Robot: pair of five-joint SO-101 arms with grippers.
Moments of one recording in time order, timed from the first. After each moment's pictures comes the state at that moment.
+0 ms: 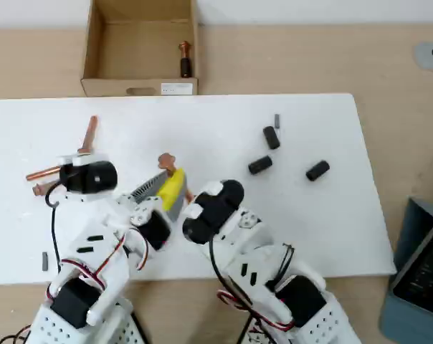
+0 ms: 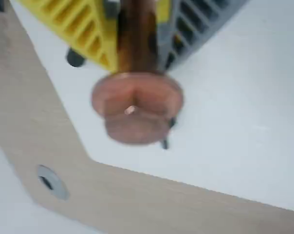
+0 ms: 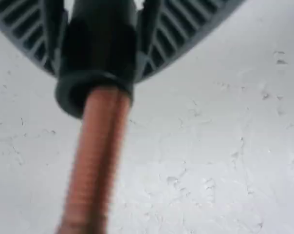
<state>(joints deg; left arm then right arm) 30.0 -104.0 82.0 38.5 26.6 -43.1 -103.4 85.8 55.3 -2.0</state>
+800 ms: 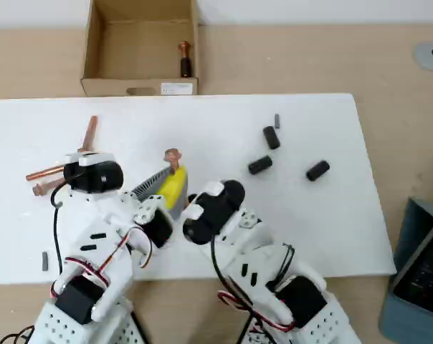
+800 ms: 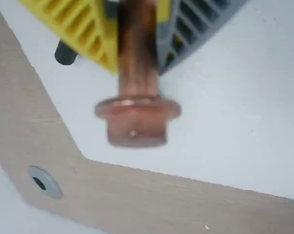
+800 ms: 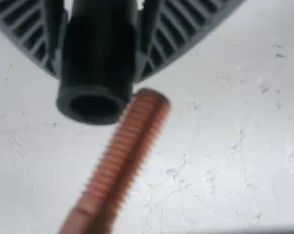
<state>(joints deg) 27.8 -103.7 84.4 34.3 23.7 -43.3 -103.4 85.8 55.0 -1.9</state>
